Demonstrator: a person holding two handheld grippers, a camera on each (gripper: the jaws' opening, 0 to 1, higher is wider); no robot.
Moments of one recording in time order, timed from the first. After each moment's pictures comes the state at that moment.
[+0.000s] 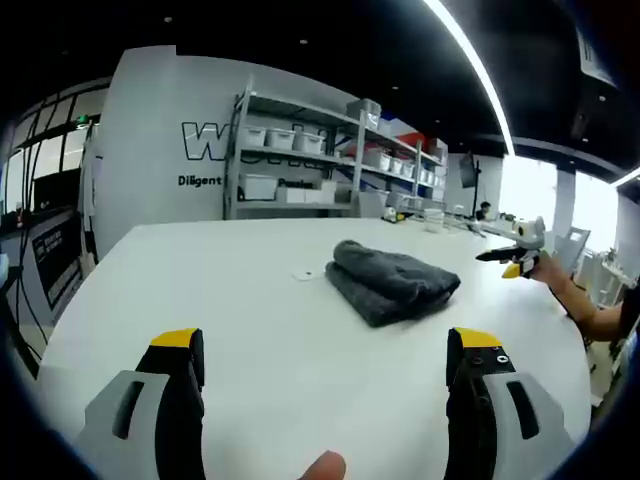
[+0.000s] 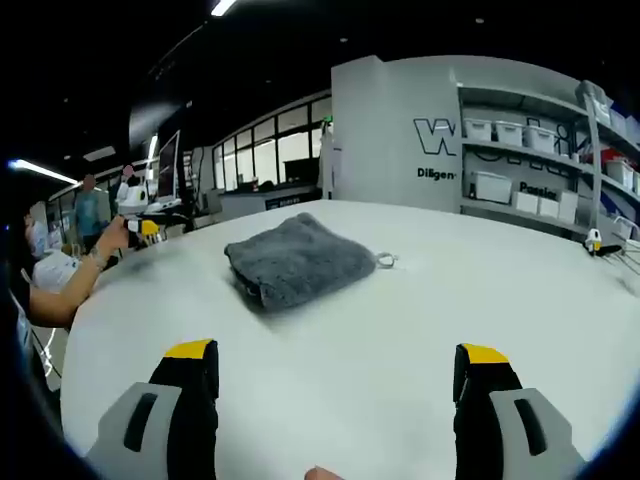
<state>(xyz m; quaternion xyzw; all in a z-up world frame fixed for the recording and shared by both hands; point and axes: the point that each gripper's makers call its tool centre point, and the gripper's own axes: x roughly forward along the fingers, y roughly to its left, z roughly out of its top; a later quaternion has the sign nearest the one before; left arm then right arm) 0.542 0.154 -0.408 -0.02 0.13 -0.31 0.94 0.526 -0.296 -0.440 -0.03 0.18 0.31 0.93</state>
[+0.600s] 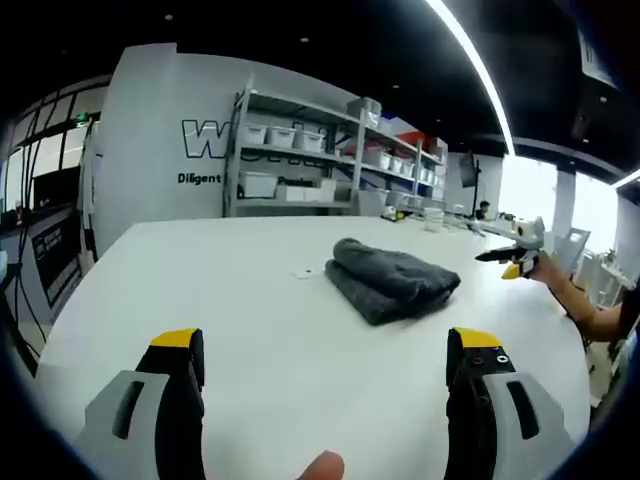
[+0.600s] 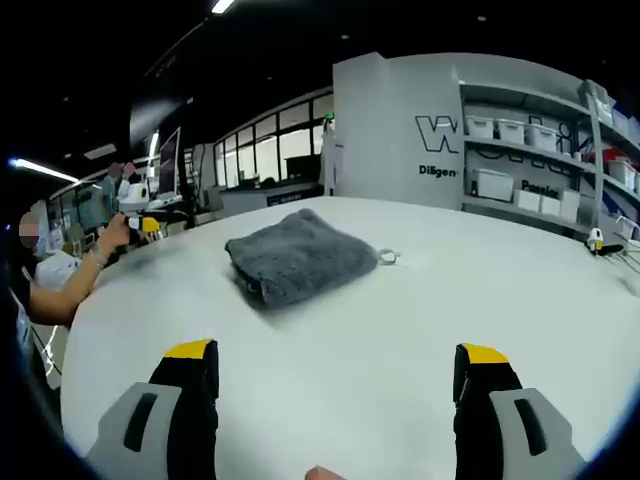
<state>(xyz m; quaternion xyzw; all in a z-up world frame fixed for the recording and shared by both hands) 0.543 0.154 -0.411 -0.02 0.14 -0.31 0.94 0.523 -0.293 -0.444 -0.04 0.18 0.31 0.93</state>
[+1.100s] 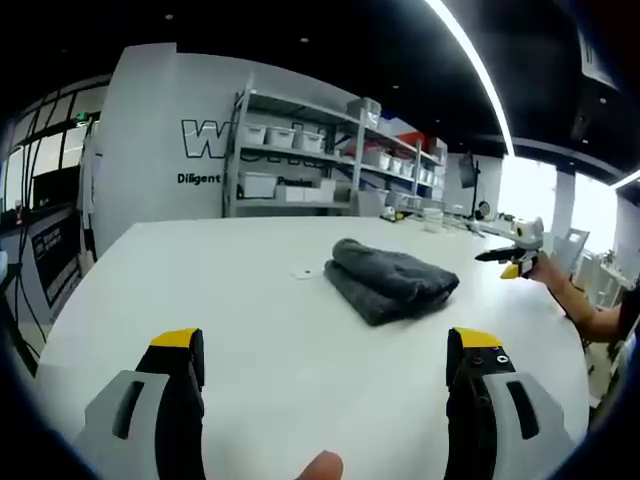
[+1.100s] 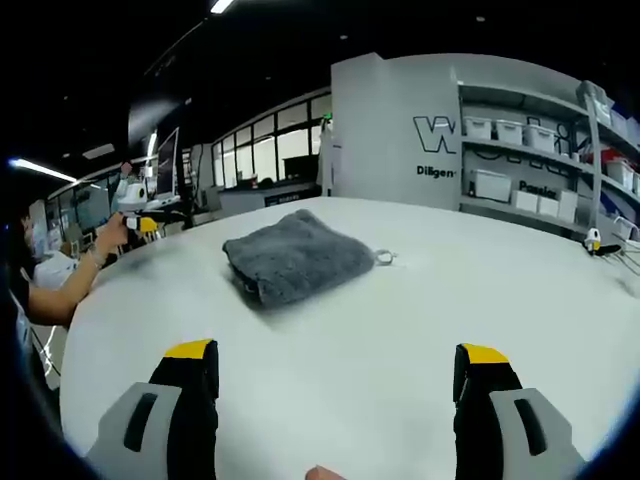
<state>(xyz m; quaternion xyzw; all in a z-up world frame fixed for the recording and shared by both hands) 0.543 0.155 -0.409 -0.02 0.14 -0.31 0.94 0.523 -0.297 -0.443 -0.04 0.18 0.31 0.93</state>
